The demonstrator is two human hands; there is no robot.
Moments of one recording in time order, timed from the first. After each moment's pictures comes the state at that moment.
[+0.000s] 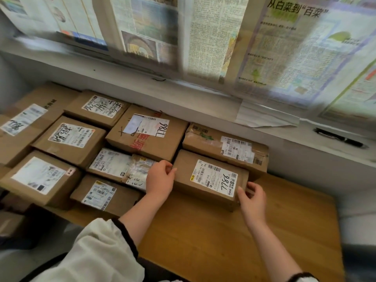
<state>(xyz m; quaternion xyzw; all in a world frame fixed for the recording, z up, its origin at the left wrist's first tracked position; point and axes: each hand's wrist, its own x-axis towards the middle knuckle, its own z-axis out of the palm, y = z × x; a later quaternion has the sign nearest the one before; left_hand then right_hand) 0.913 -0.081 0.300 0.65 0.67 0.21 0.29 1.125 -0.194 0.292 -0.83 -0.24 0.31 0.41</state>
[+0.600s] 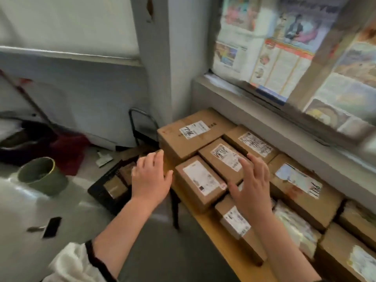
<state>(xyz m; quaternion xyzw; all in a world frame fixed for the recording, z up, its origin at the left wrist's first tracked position) 0.488 -0.124 0.396 0.57 0.81 0.16 -0.01 0.729 -0.082 0.410 -0.58 -0.78 0.07 0.22</state>
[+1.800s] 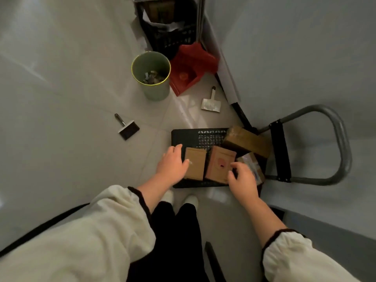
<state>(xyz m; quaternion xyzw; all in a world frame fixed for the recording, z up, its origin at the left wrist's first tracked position) 0.007 -0.005 0.076 0.08 0.92 0.22 0.31 0.115 0.183 0.086 -0.30 -0.88 0.33 -0.15</state>
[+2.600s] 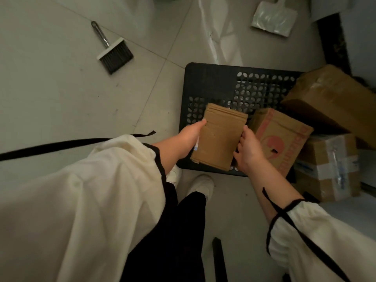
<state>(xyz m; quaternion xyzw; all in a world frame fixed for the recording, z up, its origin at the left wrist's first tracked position) -0.034 0.030 -0.266 -0.34 0.62 0.47 0.53 0.024 0.171 -0.301 -0.58 -0.44 0.65 -0.23</state>
